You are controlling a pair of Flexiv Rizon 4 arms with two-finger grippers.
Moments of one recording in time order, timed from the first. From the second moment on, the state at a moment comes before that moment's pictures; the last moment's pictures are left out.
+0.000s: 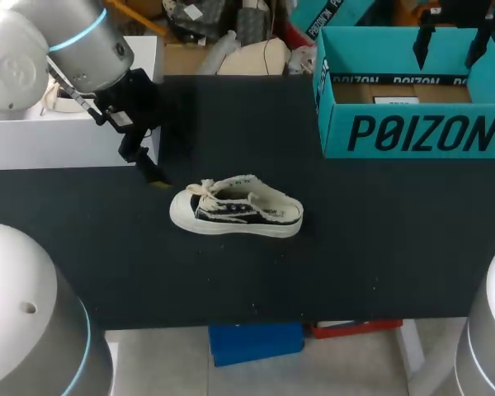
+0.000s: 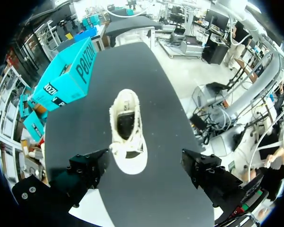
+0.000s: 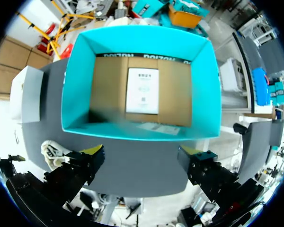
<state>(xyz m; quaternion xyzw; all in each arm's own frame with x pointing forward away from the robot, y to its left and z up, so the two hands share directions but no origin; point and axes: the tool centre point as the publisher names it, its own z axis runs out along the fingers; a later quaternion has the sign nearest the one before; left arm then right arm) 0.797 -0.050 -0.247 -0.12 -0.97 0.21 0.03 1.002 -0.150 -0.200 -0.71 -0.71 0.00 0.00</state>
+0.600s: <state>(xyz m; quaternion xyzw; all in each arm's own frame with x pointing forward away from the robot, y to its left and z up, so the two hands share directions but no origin) 0.811 -0.049 -0.238 -0.08 -0.96 0.26 0.01 1.002 -0.150 -0.200 -0.71 -0.71 0.00 0.00</state>
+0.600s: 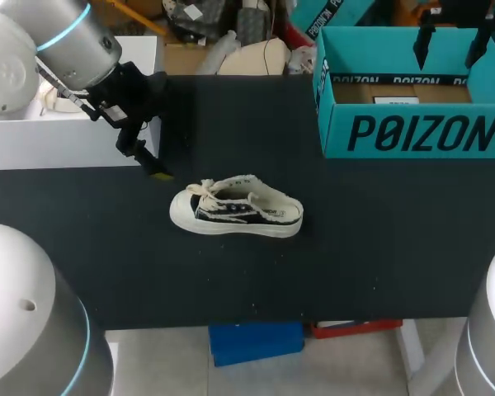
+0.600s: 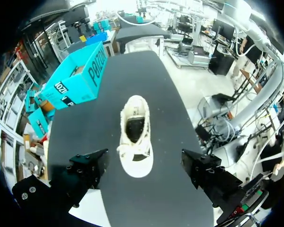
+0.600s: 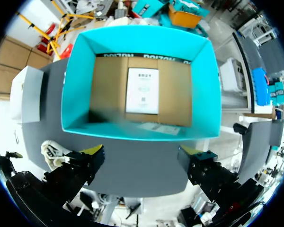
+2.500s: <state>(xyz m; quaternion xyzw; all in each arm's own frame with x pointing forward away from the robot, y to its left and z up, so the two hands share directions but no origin) 0.824 -0.048 -0.281 -0.06 -0.95 0.32 0.00 0.834 0.040 -0.242 -0.40 -0.92 0.02 0.02</state>
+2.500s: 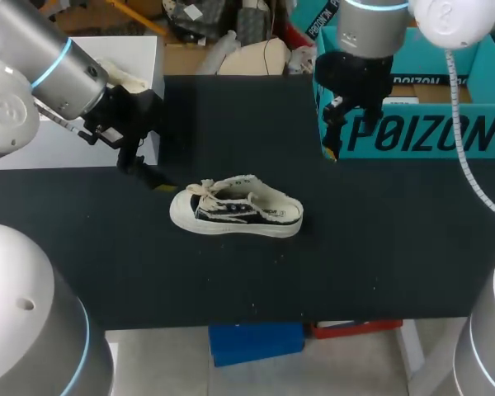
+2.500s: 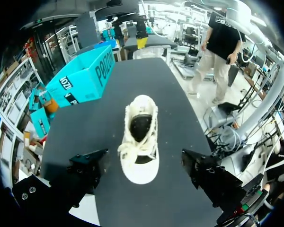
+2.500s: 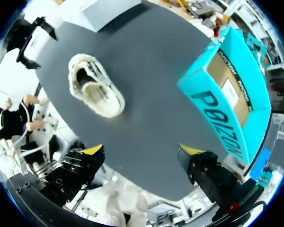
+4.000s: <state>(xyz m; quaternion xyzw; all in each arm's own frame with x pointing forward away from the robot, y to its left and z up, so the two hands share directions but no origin) 0.824 -0.047 -0.281 -0.06 -0.95 0.32 0.00 0.817 0.095 -0.255 -0.14 -0.99 0.03 -0.01</state>
